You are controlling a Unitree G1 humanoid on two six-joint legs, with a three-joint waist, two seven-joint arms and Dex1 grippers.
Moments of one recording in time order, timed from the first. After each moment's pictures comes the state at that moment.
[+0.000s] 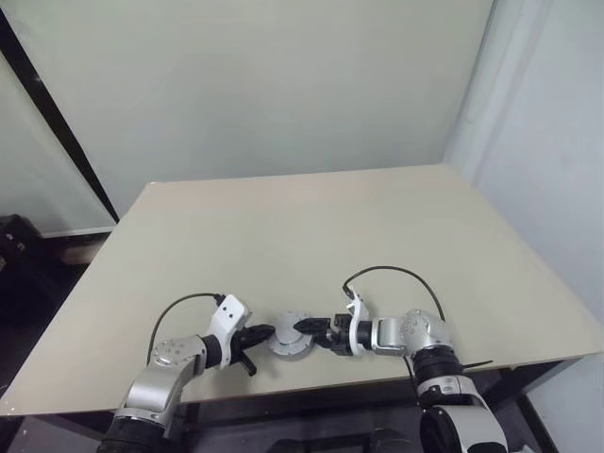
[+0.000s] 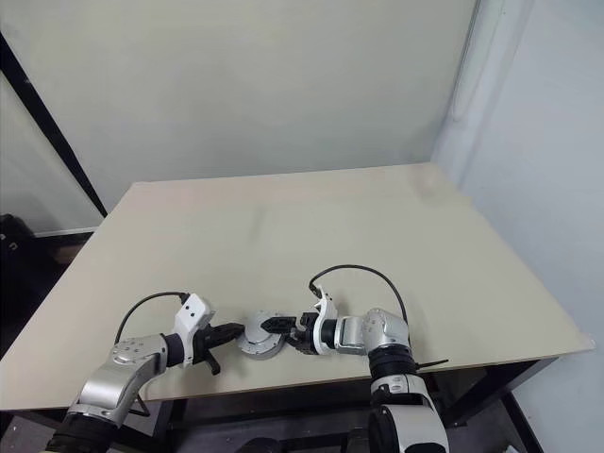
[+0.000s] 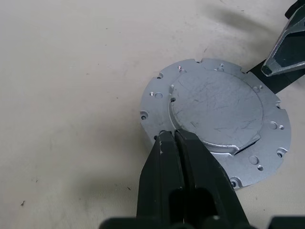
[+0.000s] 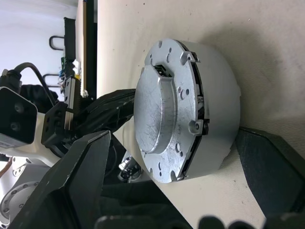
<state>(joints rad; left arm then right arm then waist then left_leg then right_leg) -0.05 0.52 -0.08 0.11 -0.23 0.33 -0.82 -0.52 0.11 -0.17 0.53 0.49 1.23 0.52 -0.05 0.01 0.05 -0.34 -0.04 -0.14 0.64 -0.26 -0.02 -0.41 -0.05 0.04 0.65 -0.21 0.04</state>
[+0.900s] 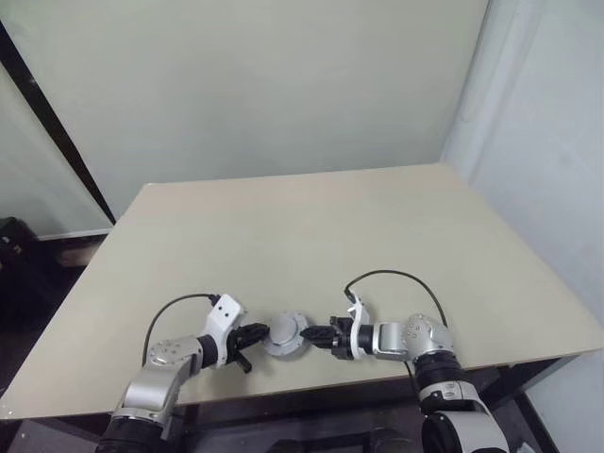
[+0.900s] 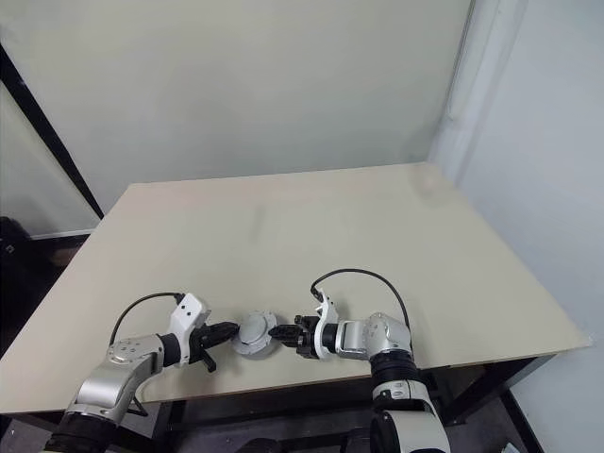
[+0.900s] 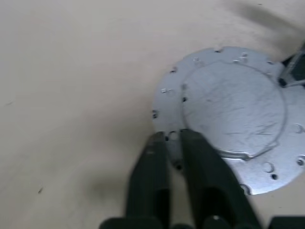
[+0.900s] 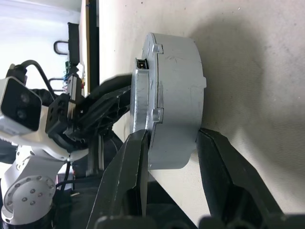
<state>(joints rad) -0.05 0.52 -0.03 0.13 -0.22 0.39 -0.82 -0.49 0.11 -0.17 0.52 0.52 1.24 0.51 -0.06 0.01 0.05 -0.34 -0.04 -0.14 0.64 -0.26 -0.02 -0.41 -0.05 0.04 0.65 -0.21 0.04</state>
